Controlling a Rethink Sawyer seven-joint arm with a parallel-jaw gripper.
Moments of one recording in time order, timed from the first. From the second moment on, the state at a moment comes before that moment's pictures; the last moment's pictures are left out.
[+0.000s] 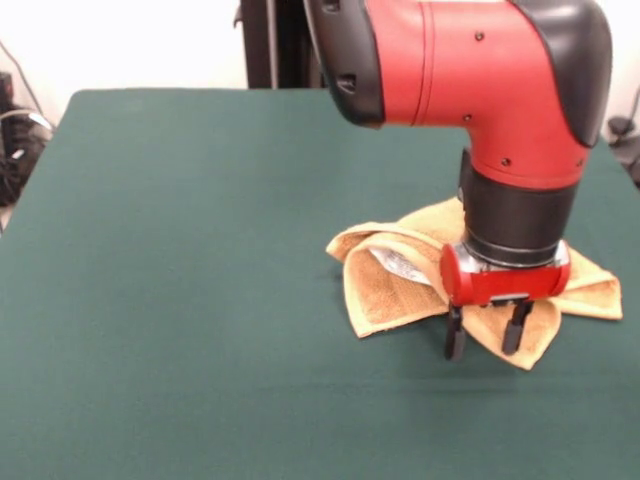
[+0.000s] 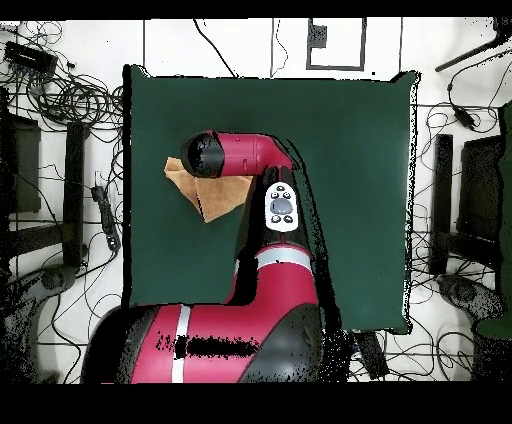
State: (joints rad) arm 0.00 -0.21 0.01 1.09 -0.05 0.49 1.63
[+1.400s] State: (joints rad) arm -0.02 -0.26 0.02 1.09 -0.05 0.49 1.63
